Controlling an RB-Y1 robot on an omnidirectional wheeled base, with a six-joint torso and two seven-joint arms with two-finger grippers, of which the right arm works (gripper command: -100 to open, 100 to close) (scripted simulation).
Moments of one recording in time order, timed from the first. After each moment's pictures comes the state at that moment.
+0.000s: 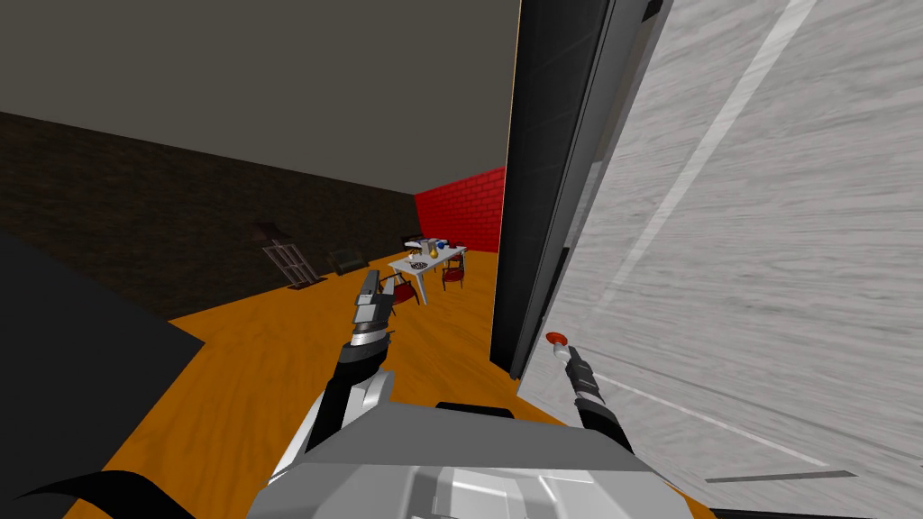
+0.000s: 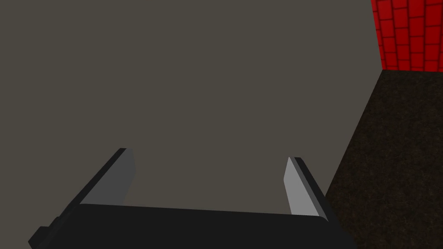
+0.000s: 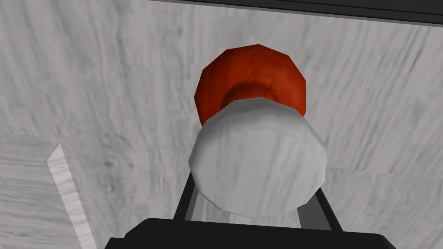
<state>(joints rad) 0.14 -0.24 -0.12 -0.84 -0.32 -0.83 0.05</state>
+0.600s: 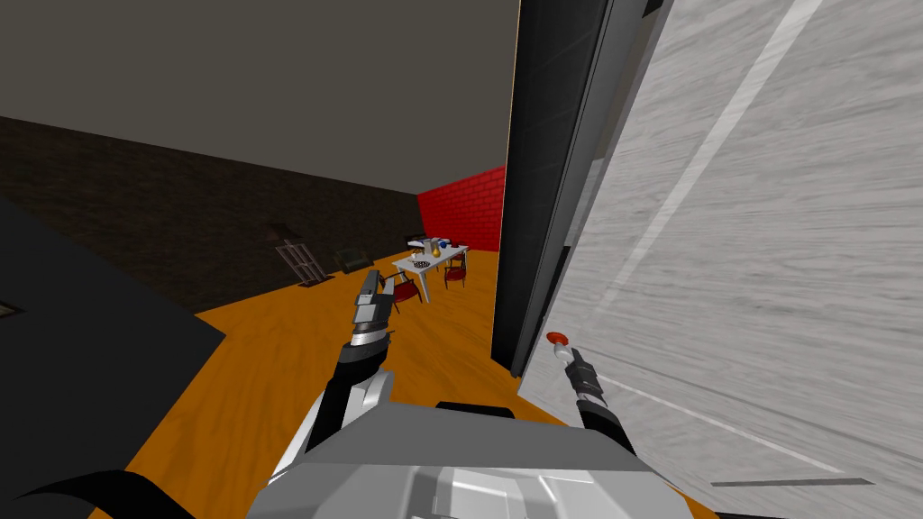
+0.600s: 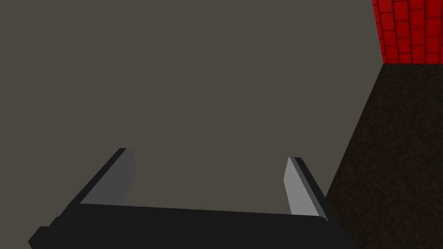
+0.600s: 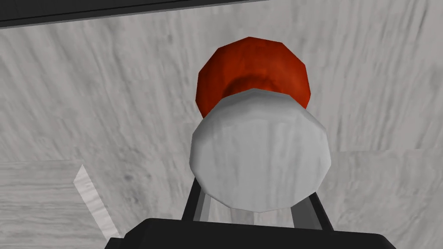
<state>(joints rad) 0.15 -0.25 -0.10 -0.85 -0.36 -0.82 -0.10</state>
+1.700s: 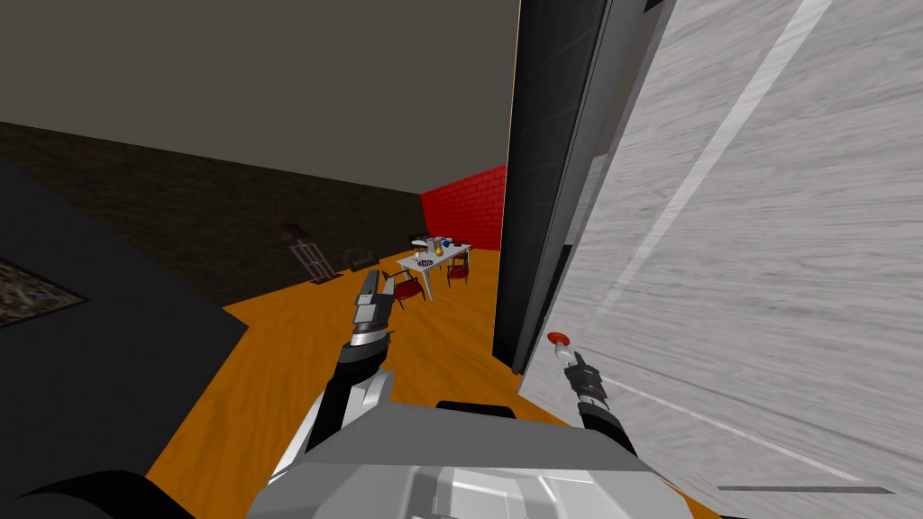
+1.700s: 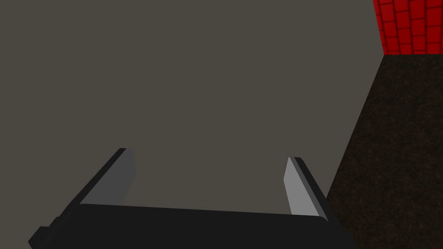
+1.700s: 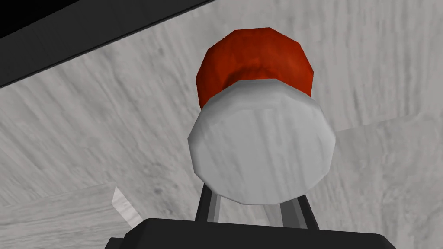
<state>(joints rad) 0.17 -0.26 -0.08 -0.86 -0.42 -0.81 -0.31</state>
